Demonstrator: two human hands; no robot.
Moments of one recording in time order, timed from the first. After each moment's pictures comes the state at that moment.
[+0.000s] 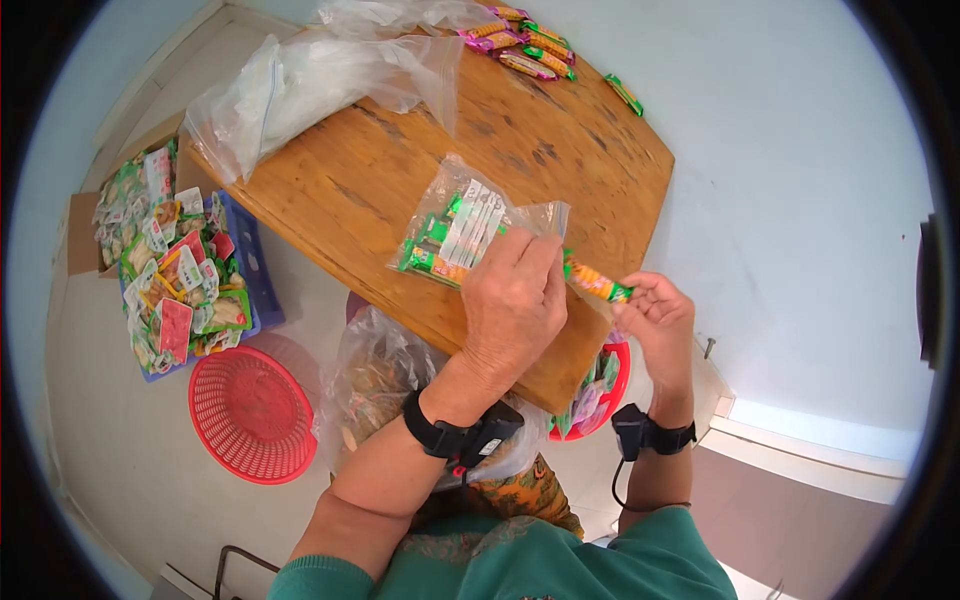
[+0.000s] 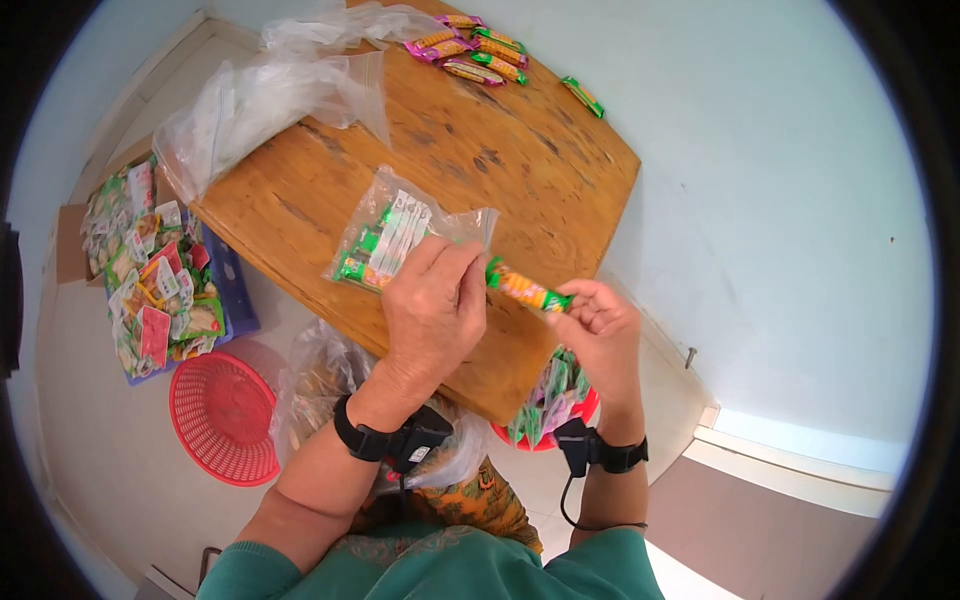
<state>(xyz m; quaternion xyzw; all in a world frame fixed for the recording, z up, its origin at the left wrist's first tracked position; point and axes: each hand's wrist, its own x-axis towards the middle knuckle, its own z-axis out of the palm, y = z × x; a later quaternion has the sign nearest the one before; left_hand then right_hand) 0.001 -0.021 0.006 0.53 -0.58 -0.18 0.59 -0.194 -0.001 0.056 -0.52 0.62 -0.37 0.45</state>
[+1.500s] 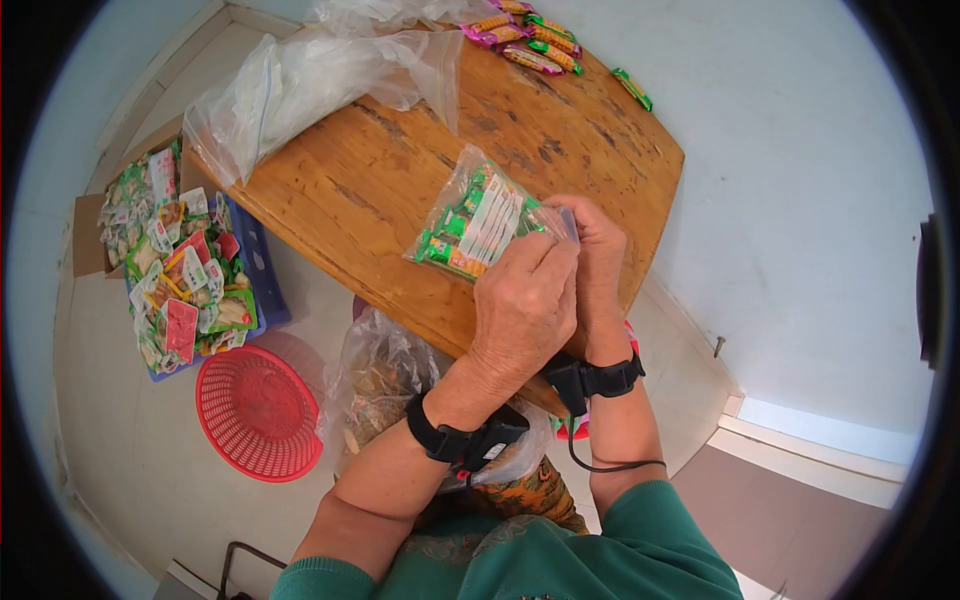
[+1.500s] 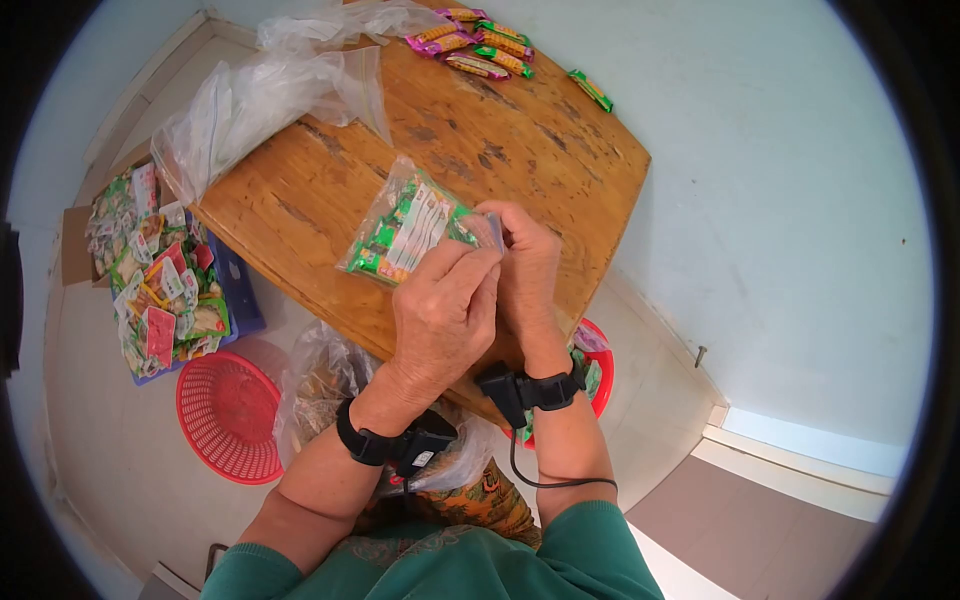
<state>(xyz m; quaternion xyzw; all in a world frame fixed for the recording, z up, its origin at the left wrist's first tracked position) 0.000 -0.021 0.006 0.50 -0.61 -0.20 0.58 -0.112 -0.069 -0.011 -0.58 0.57 -0.44 0.37</state>
